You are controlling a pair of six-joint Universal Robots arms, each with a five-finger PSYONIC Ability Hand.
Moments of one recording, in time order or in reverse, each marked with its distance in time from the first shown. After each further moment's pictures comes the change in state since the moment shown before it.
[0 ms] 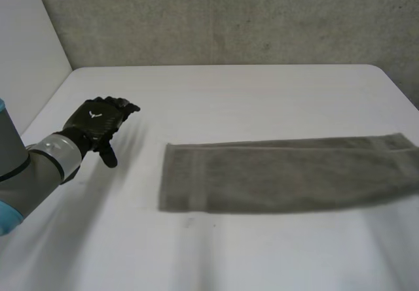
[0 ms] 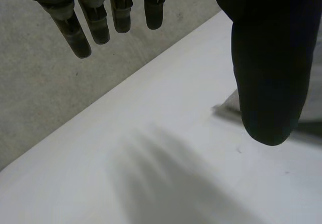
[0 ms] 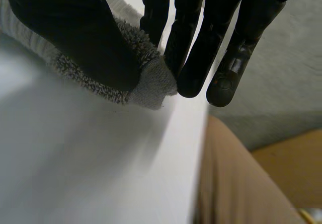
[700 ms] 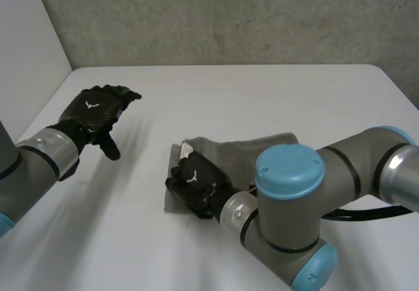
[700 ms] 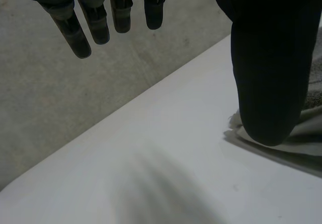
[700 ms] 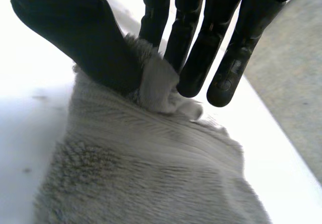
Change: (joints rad) left arm -0.030 0.101 -0.030 -0.002 -0.011 -0.084; right arm 1.238 0.231 -0.360 0.048 0.113 0.206; left_hand 0.000 0.000 0.000 0.000 0.000; right_hand -0.060 -0.098 -0.089 -0.080 -0.060
